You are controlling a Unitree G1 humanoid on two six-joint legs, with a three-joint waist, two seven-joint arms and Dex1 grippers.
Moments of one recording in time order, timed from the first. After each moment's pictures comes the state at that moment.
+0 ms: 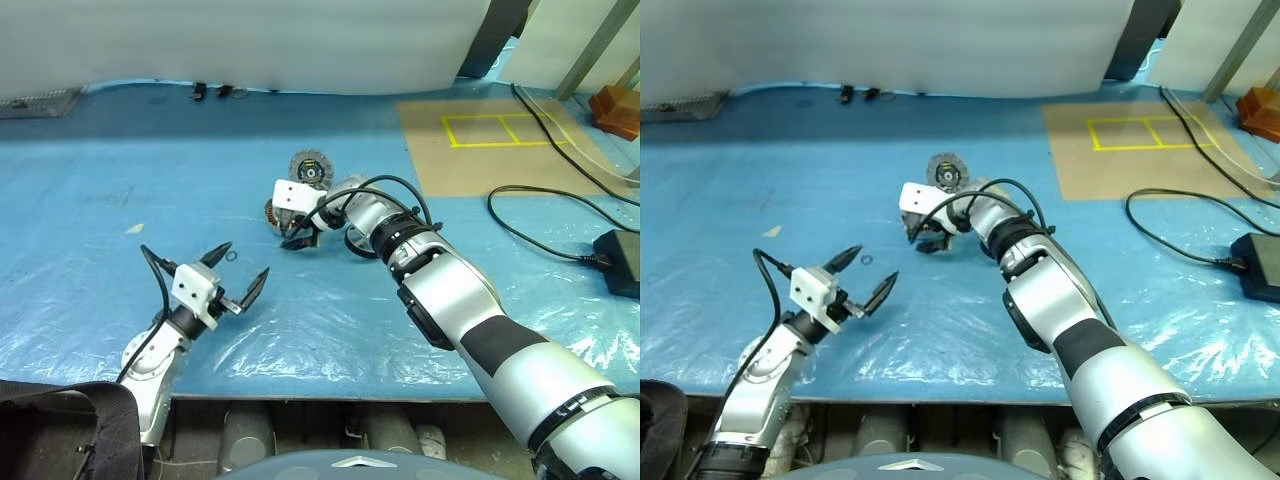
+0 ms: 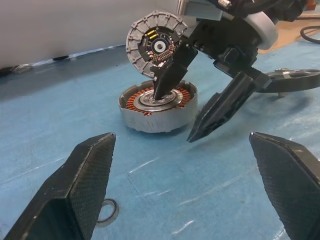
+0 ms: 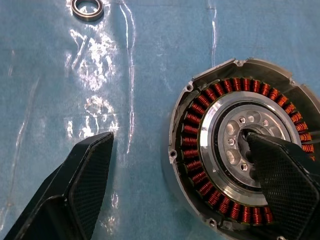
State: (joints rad) left arm 0.09 0.32 0.03 -0.11 -0.21 -0.18 -0.56; right arm -1.27 -0.02 0.40 1.25 -0.37 0.02 0.94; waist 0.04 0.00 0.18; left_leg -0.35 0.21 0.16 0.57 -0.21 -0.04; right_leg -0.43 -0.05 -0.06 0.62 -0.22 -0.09
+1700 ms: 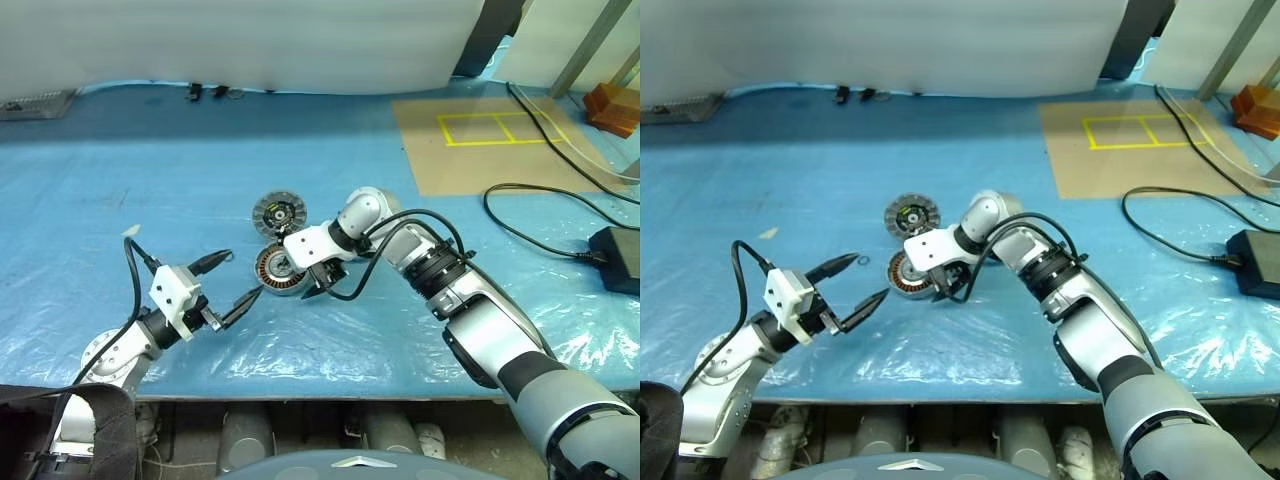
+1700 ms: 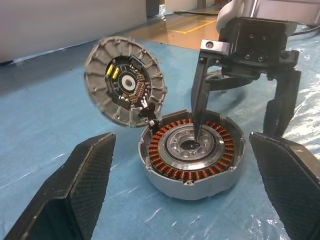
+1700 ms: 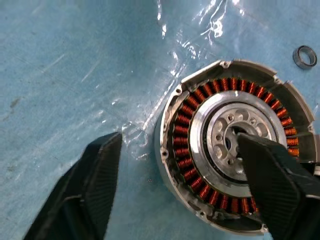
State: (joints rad) left arm 0.17 0.48 0.08 -0.27 -0.37 -0.05 -0.75; right arm -0.97 -0.25 0.56 0.48 -0.27 -0.04 1.47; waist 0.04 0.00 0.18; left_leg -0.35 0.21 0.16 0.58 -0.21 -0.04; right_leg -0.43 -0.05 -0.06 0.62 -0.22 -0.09
